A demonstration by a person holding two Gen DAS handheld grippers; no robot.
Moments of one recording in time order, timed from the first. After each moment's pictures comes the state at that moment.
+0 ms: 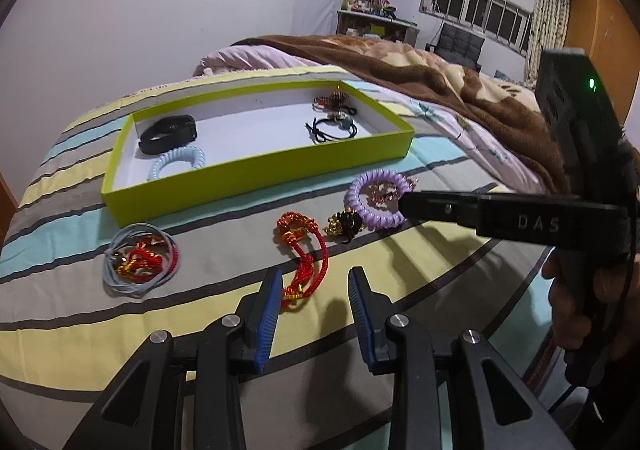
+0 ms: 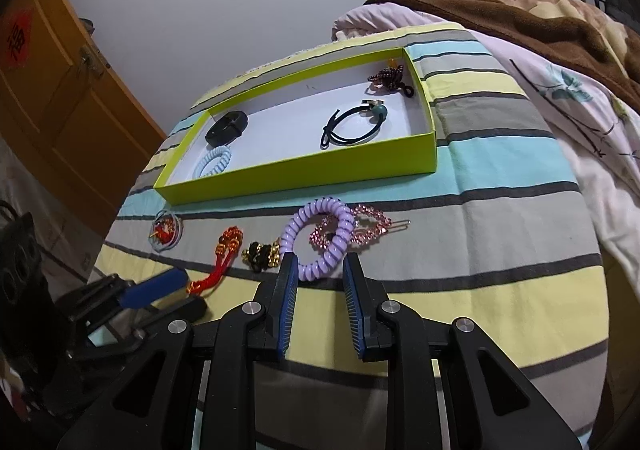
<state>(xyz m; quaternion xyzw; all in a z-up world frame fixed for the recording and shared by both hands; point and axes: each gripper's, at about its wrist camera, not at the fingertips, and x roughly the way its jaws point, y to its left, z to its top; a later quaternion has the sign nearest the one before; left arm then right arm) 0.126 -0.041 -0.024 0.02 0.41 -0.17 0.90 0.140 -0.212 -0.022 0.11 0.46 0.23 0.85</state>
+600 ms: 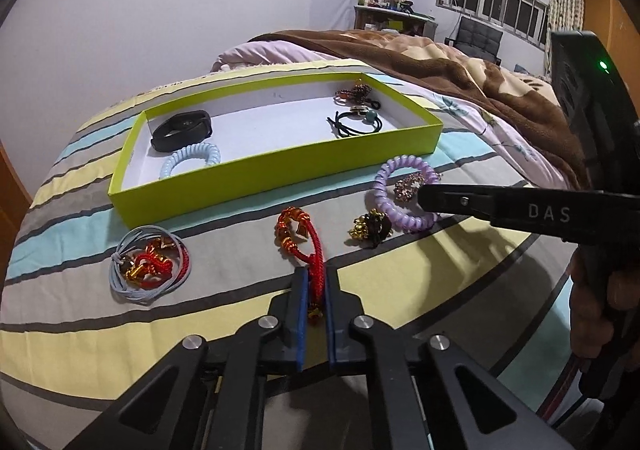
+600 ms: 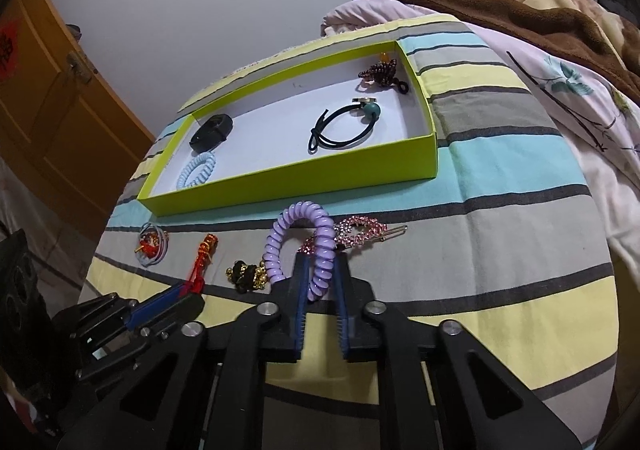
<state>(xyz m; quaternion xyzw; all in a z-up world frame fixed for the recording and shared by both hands) 0.135 -0.042 -0.031 0.03 0.41 -0.14 0.90 0.148 -0.210 -0.026 0.11 0.46 0.21 0.86</state>
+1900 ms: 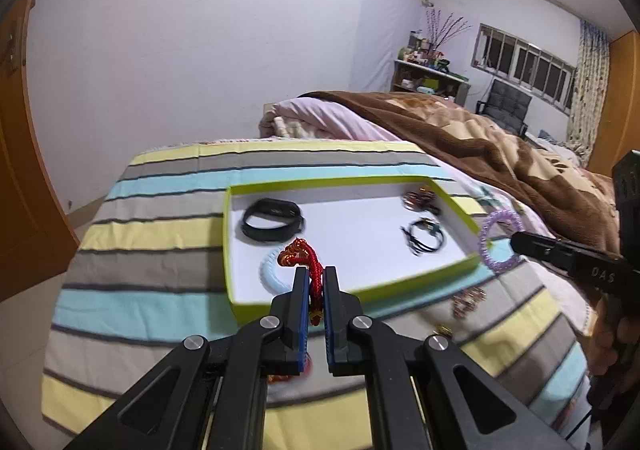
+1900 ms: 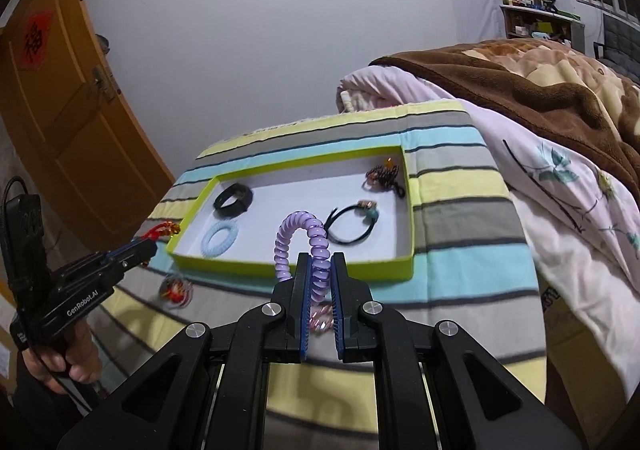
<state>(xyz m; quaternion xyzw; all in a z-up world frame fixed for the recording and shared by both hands) 0.175 0.032 0.034 -0.03 0.34 -0.08 0.94 0.164 -0.223 0.036 0.08 0.38 0.22 0.90</state>
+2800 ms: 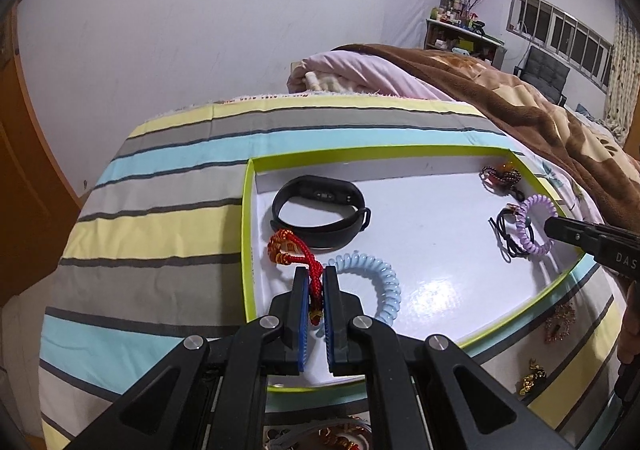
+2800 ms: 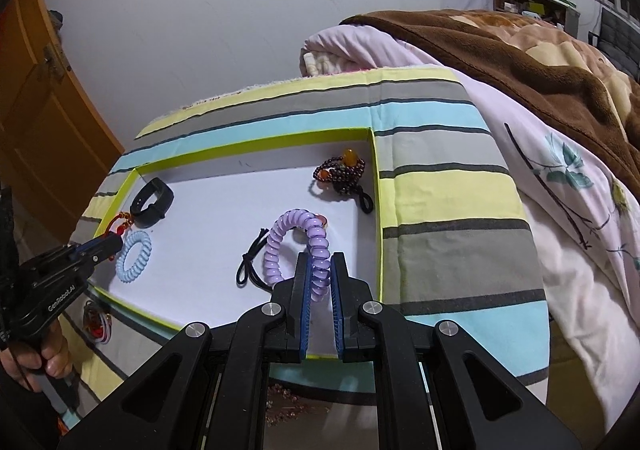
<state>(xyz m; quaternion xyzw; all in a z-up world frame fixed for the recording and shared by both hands) 0.253 0.042 -0.017 -0.01 0.42 -0.03 0.91 0.240 -0.212 -0.006 0.05 0.44 0.17 0.88</state>
